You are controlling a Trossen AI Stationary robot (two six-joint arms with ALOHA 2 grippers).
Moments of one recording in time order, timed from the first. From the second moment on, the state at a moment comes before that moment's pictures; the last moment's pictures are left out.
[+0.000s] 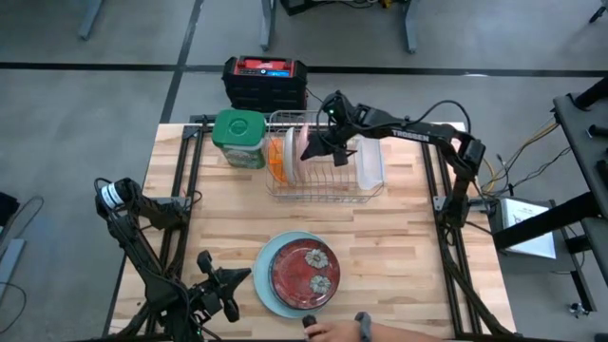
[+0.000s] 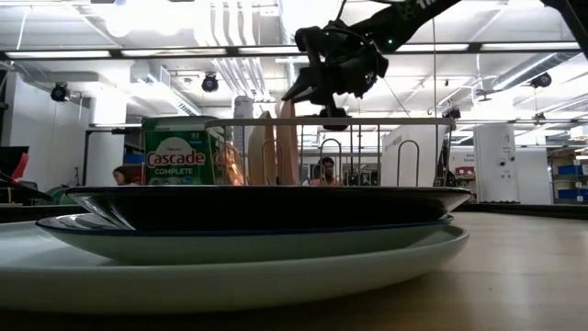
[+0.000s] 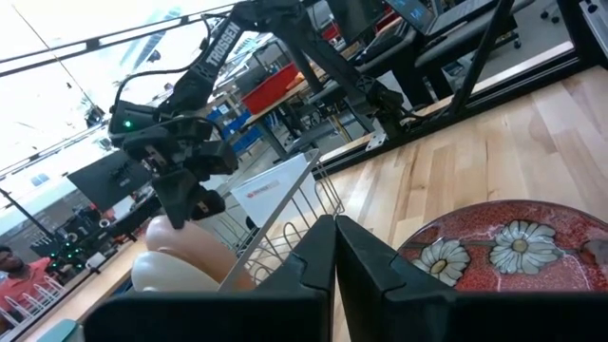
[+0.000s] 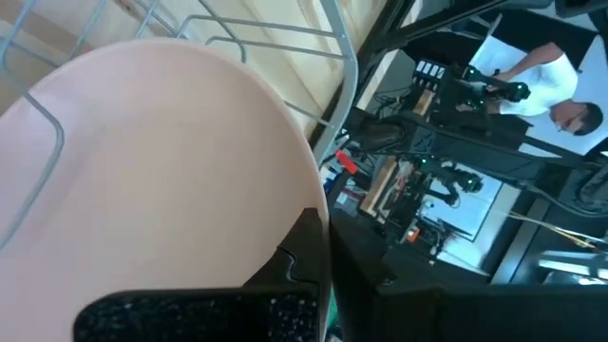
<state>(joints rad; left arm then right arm) -1.10 1.67 1.05 -0.55 -1.57 -0.64 -0.49 1.85 1.50 -0.37 -0.73 -2.48</state>
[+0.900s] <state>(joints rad) -1.10 1.67 1.05 -0.55 -1.57 -0.64 -0.50 1.86 1.50 -0.35 -0.62 -2.33</state>
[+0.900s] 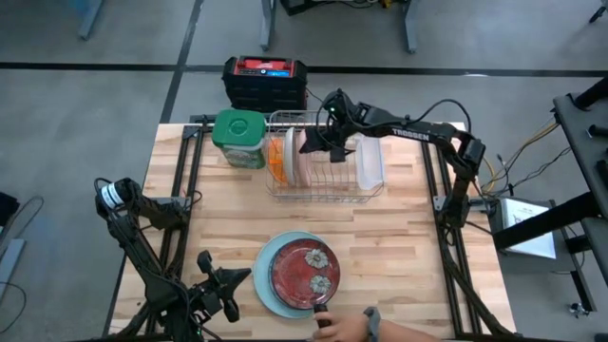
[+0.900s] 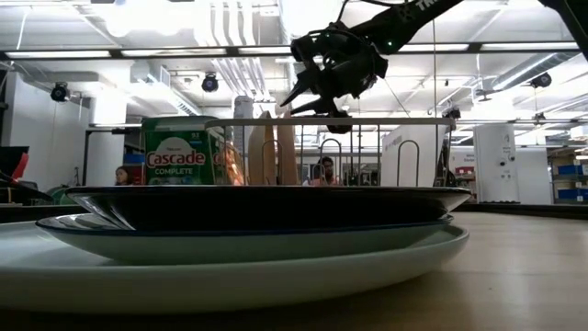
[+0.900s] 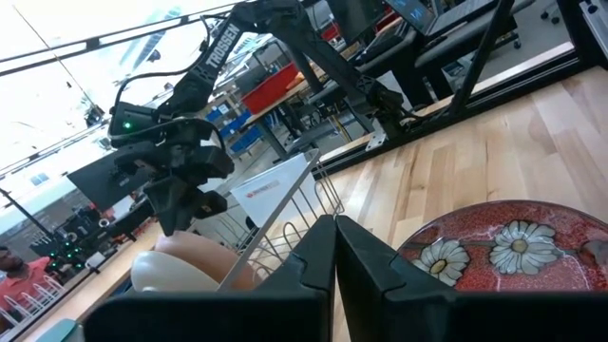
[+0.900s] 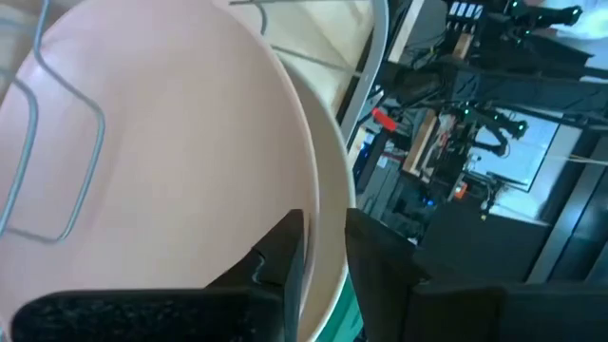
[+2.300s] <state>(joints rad) -1.08 1.67 1.05 -0.58 -1.50 -0.72 -0.50 1.36 1.50 -0.29 -0.50 -0.59</state>
